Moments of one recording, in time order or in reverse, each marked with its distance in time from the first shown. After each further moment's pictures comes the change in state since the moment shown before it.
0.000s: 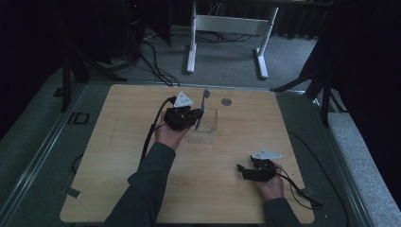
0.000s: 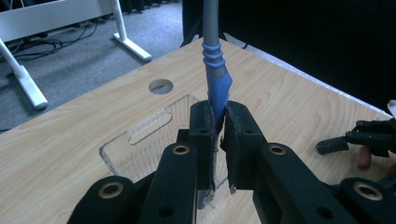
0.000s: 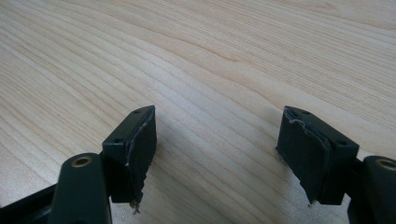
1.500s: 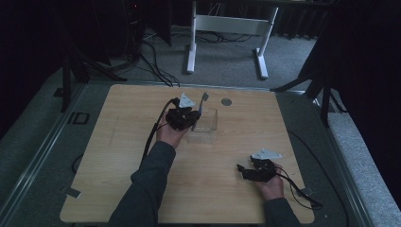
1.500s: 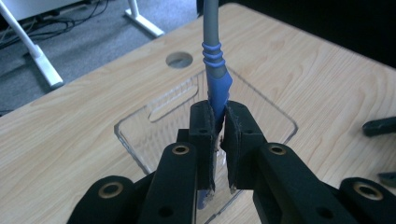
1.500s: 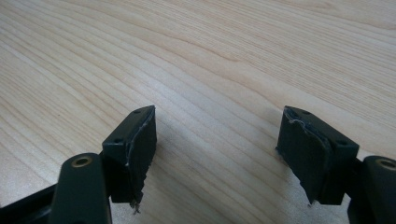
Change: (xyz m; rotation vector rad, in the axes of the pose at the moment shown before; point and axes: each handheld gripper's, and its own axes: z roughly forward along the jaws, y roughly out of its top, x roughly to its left) left arm 0.015 -0.017 0.030 0.116 0.061 0.026; right arm 0.000 0.000 0.000 0.001 0.000 0.000
